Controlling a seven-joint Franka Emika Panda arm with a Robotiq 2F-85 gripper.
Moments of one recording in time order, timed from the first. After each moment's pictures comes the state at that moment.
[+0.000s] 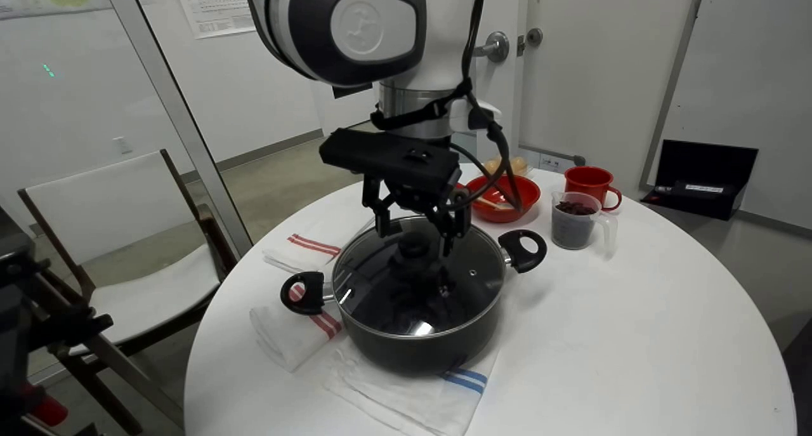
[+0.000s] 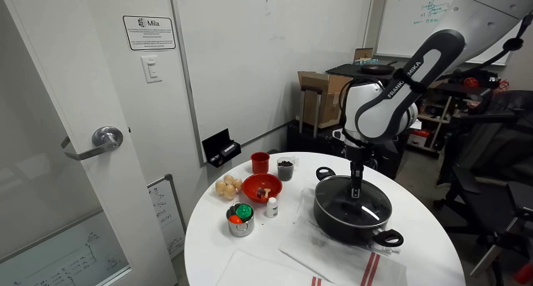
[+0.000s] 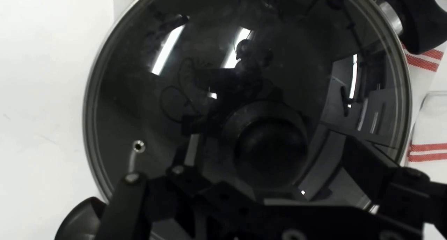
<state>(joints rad) -0.25 0.84 0.04 -1.88 0.01 2.59 -0.53</state>
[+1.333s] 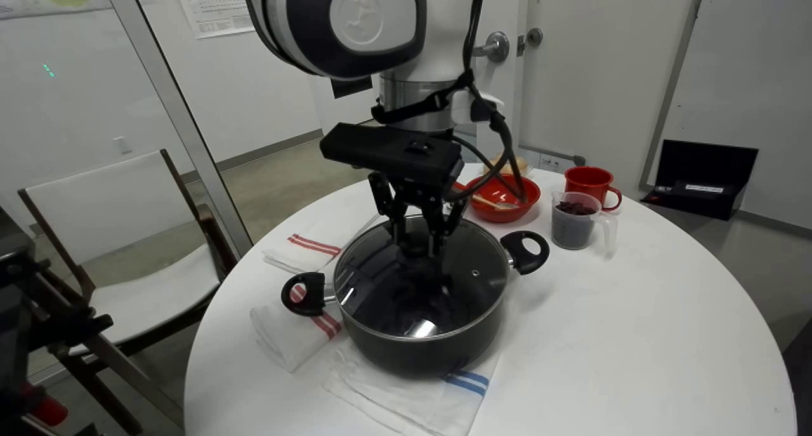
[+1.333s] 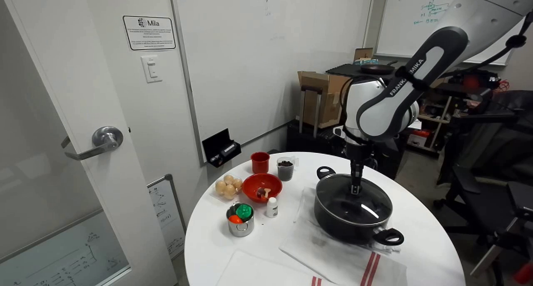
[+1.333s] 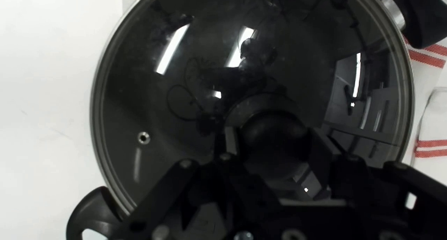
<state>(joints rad) -0.25 0.82 0.04 -1.89 -0.01 2.61 -0.51</state>
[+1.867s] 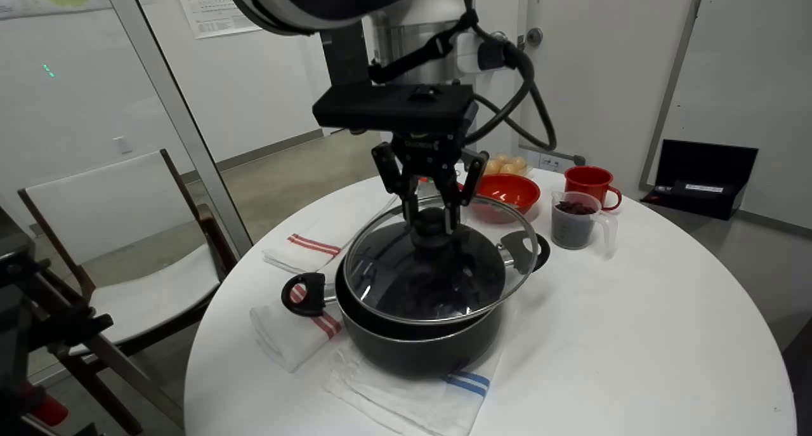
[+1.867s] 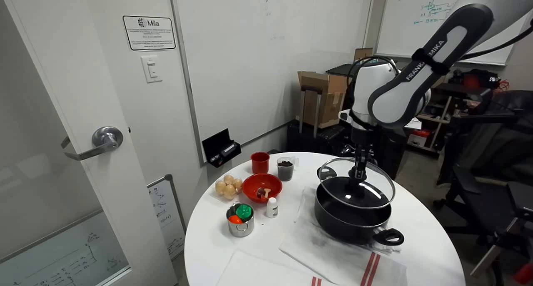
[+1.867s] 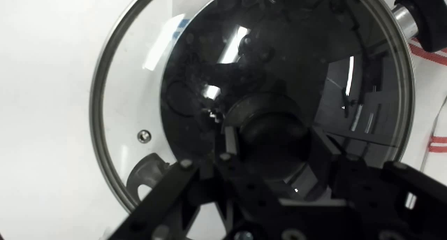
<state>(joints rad) -0.25 0.70 0.00 -1.98 -0.09 2.65 -0.49</state>
